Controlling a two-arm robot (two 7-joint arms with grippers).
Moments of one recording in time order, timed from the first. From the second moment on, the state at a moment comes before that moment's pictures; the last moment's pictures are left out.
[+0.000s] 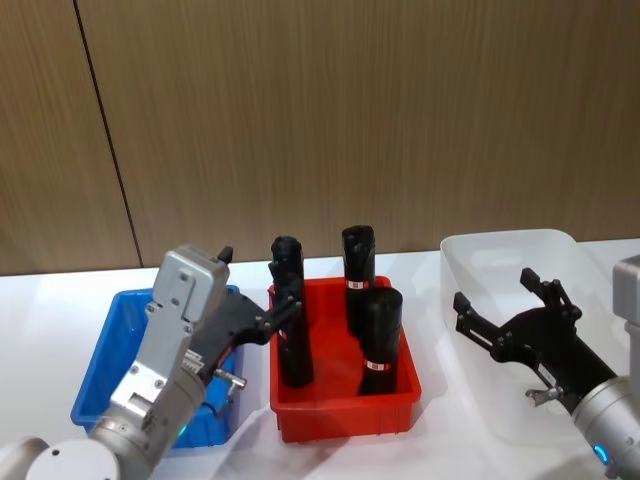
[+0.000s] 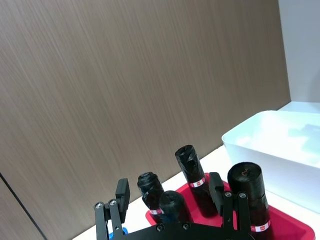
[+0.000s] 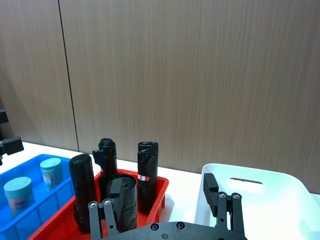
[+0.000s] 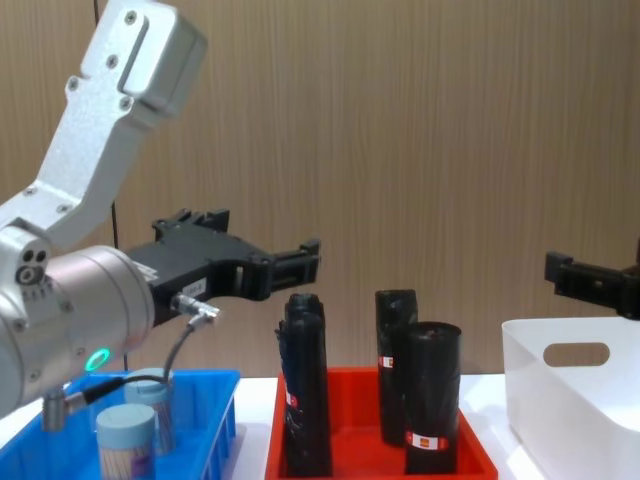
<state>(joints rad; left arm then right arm) -0.24 0.39 0.45 -1.62 -0.20 0.01 -0.03 -0.01 0.34 -0.23 -1.77 0.29 0.03 0.07</state>
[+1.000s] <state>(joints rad) -0.17 0.49 0.34 -1.64 -0.41 0.11 0.04 -0.01 0.34 -0.23 -1.77 0.29 0.03 0.07</state>
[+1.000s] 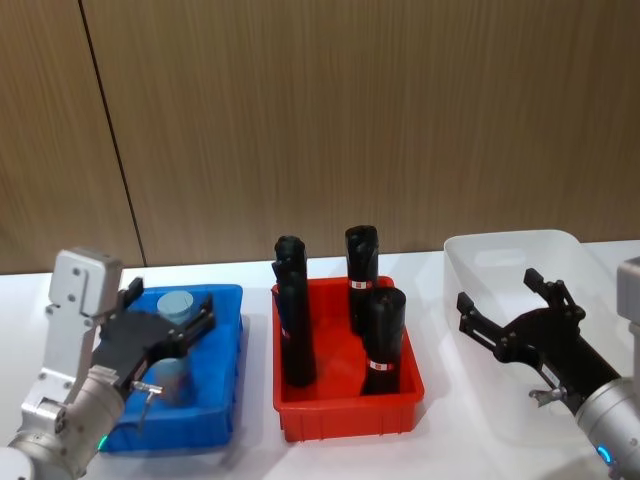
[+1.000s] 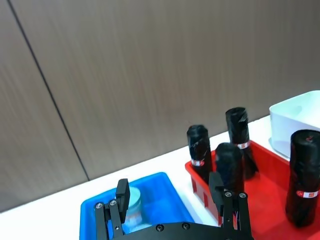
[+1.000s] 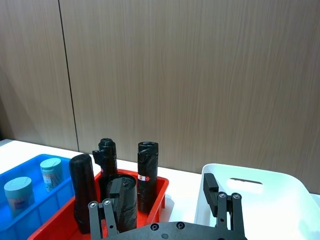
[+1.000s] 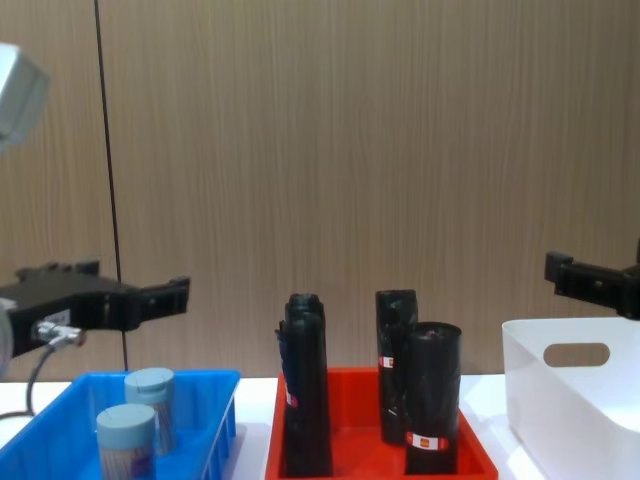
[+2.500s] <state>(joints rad) -0.26 0.47 0.29 -1.43 -0.55 0.34 -0.05 -0.01 0.34 -0.23 -1.77 0.29 0.03 0.07</state>
